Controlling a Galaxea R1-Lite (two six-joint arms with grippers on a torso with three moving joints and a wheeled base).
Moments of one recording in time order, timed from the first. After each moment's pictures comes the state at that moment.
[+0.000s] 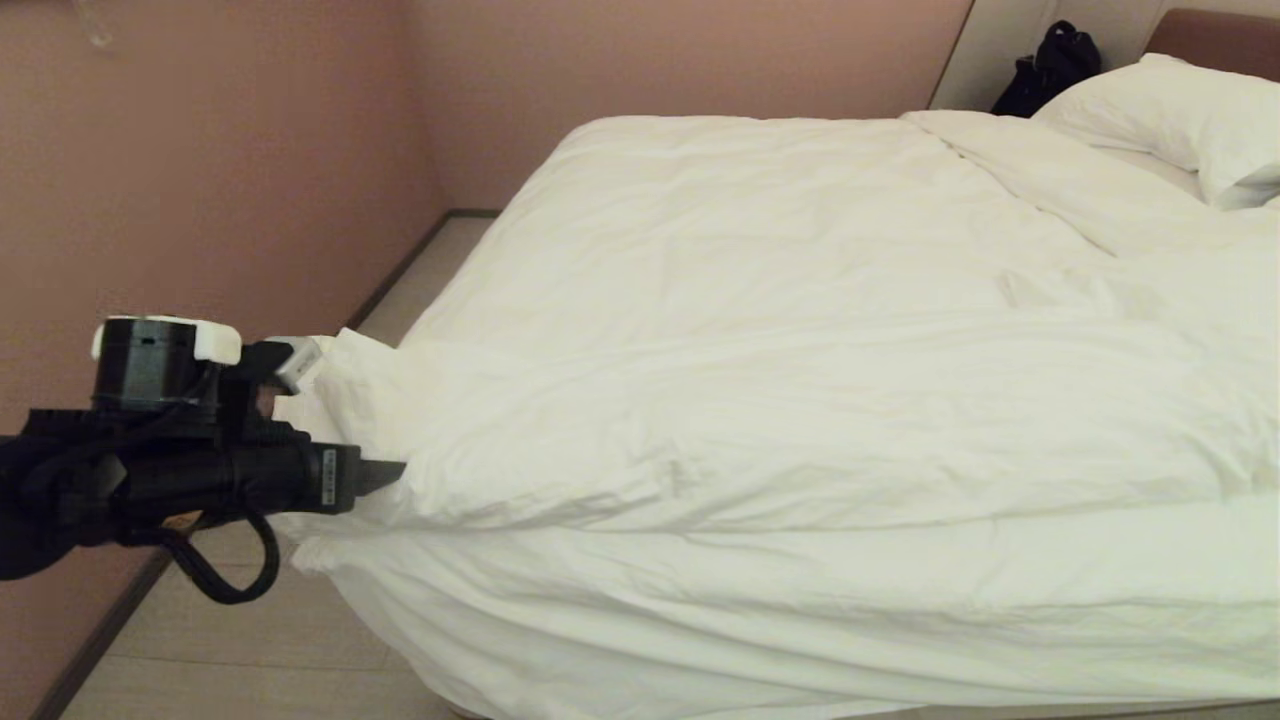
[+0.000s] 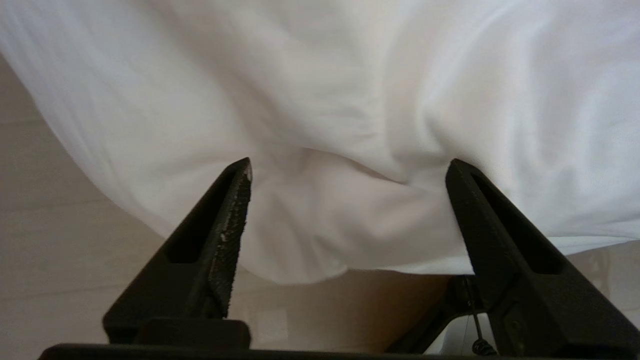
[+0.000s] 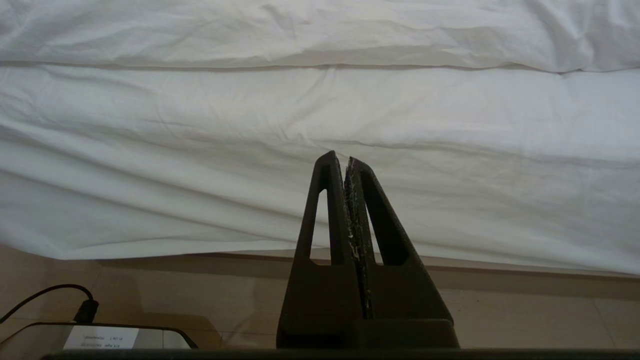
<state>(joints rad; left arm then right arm) -0.05 1.61 -0.81 -0.20 -0.14 0.03 0.01 0.00 0.00 0.01 0.02 -0.04</state>
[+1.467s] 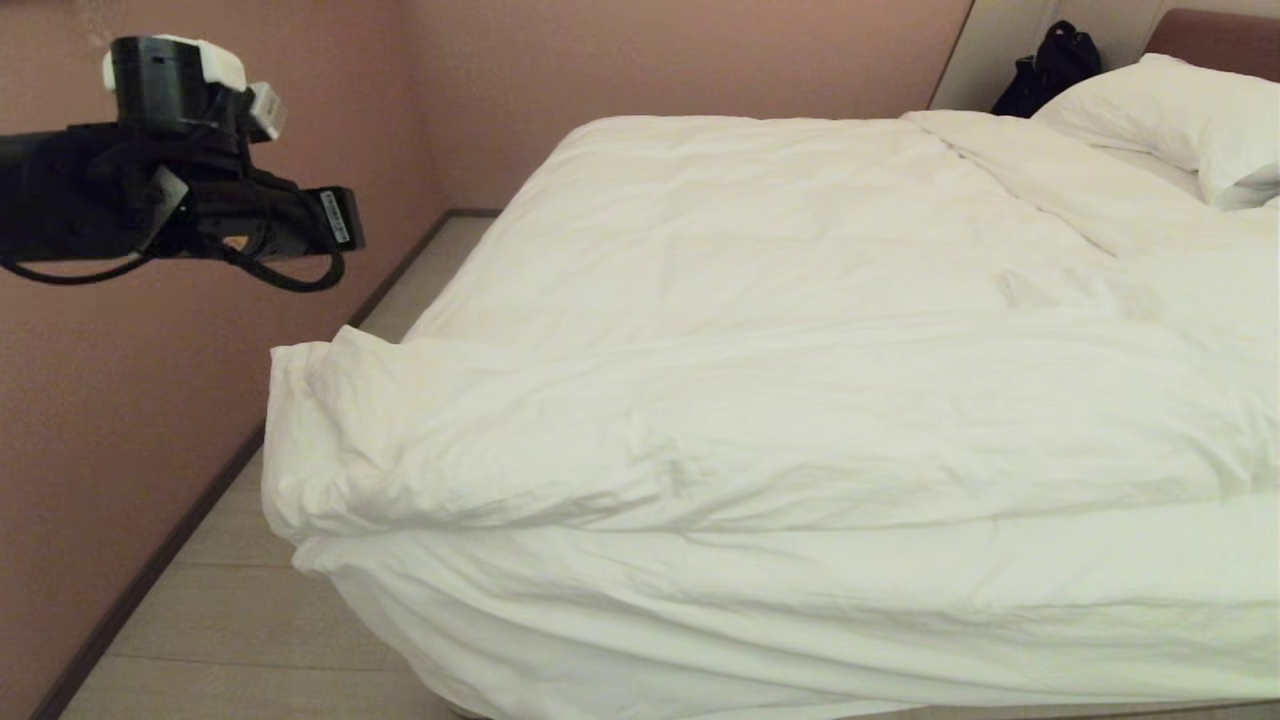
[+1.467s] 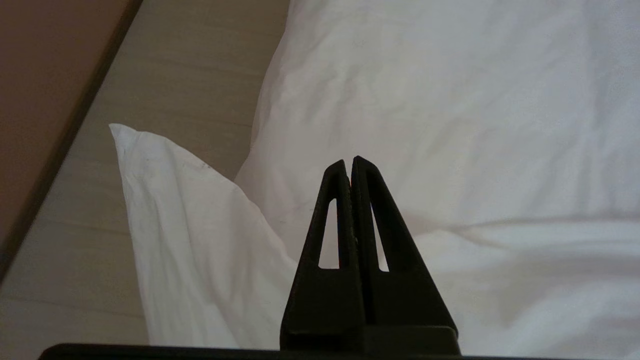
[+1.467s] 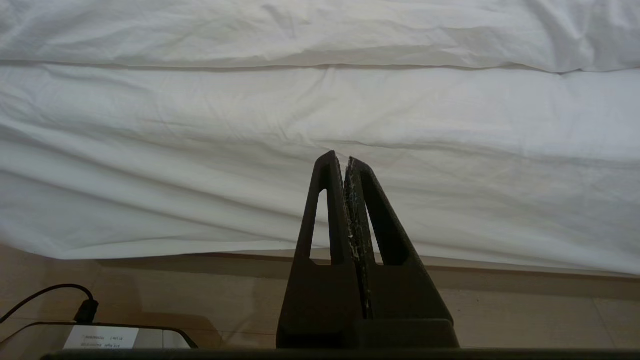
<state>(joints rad) -0.04 1.92 -1.82 0.17 0.06 -0.16 0.00 0.00 0.00 0.01 0.02 -0.04</state>
